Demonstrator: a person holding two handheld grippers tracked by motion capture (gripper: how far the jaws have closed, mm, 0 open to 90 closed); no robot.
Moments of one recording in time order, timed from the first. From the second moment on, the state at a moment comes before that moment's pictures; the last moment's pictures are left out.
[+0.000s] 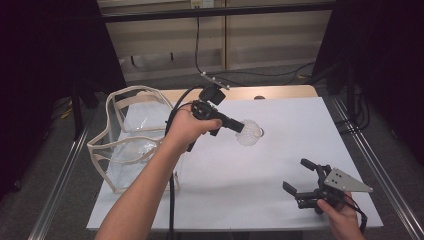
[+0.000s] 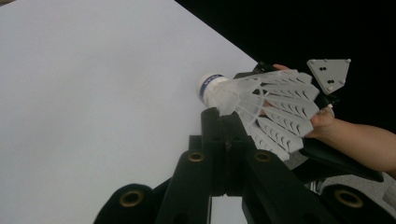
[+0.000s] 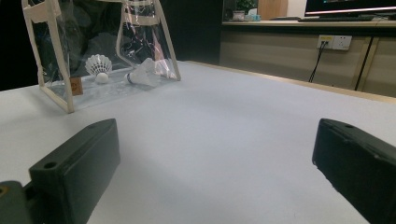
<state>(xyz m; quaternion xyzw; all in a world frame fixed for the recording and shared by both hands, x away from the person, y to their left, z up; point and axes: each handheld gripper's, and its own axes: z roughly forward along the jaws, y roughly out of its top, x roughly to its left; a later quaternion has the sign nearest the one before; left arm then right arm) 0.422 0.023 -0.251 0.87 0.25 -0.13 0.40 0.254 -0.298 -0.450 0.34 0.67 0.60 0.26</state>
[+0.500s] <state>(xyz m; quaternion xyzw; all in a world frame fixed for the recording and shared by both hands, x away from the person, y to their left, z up) 0.425 0.037 -0.241 0.87 0.27 -0.13 0.40 0.254 -0.299 -0.450 0.34 0.67 0.60 0.26</state>
